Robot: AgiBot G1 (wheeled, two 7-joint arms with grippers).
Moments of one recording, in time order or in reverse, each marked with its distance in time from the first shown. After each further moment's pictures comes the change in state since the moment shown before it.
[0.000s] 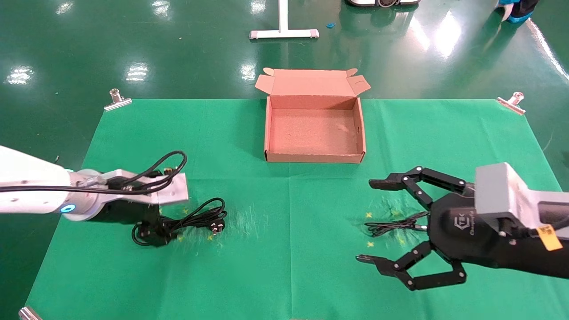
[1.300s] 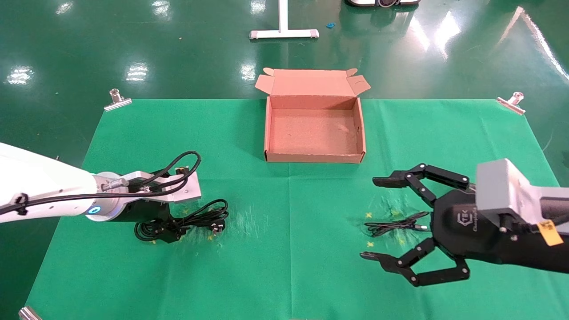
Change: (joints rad) left arm 0.020 0.061 0.025 -0.007 0.115 -0.028 -0.122; right arm 0.024 0.004 -0.010 -0.002 -0.024 -0.002 0.016
